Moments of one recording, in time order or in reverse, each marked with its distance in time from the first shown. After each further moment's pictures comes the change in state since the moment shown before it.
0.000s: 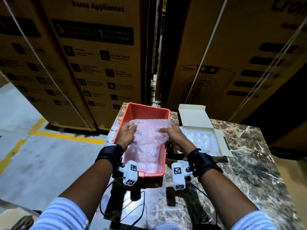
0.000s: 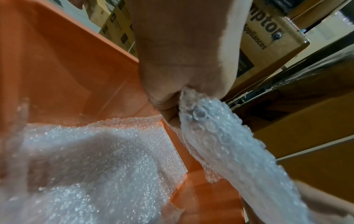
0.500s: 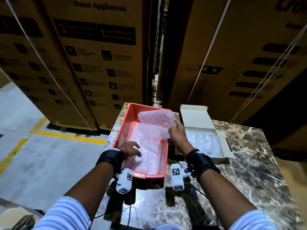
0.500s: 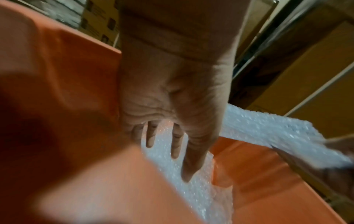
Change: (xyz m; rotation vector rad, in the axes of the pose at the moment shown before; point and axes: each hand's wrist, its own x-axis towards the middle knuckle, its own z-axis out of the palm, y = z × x) left_hand -0.005 -0.022 -0.010 0.759 -0.413 -0.349; right_hand 0.013 0.012 0.004 -0.100 0.241 -0.172
